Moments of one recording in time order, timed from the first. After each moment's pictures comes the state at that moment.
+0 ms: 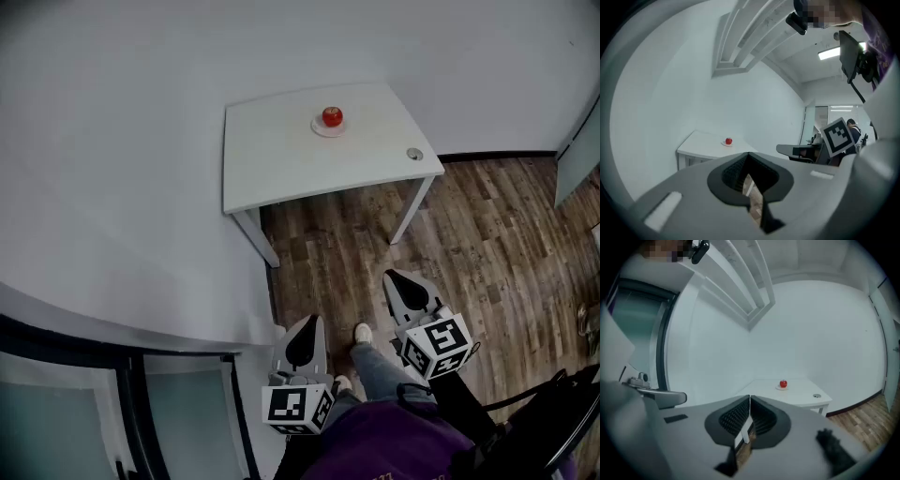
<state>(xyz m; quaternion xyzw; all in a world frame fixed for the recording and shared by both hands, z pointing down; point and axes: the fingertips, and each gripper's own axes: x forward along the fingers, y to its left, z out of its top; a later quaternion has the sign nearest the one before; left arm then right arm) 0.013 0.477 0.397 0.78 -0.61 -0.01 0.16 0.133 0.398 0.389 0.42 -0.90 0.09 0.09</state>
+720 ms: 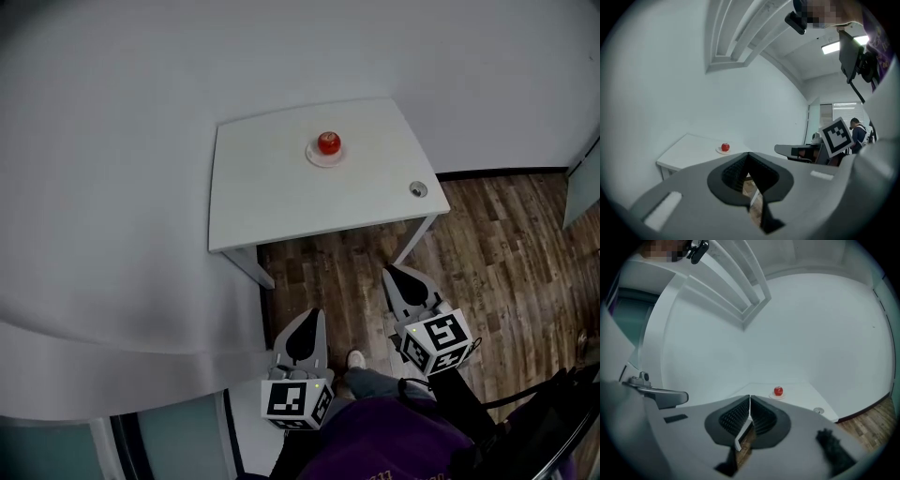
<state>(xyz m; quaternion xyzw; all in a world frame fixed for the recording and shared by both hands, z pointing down) 0.048 0.316 0.384 0.78 -0.61 -0.01 0.15 0.161 0.238 0.379 0.41 -0.90 0.09 0.08</state>
